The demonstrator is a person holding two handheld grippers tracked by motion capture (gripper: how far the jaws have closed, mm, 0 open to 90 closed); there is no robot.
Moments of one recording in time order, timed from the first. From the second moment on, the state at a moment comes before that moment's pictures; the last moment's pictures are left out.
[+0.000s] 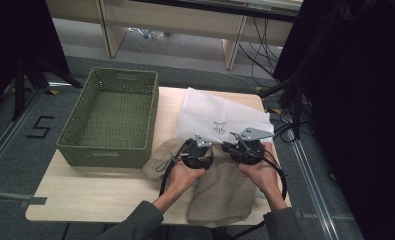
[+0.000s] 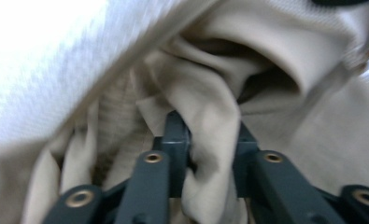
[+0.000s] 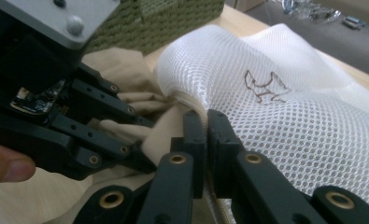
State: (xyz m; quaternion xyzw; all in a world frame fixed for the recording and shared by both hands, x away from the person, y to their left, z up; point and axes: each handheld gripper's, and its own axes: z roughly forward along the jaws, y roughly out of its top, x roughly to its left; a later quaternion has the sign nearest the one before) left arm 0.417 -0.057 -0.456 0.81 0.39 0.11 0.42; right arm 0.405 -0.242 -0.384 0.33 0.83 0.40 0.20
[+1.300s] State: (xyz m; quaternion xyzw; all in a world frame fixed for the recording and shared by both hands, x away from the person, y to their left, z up) left arm 0.422 -0.065 -0.453 0.80 0.40 0.13 0.42; right arm 0.407 -0.247 -0.386 0.34 0.83 0.40 0.20
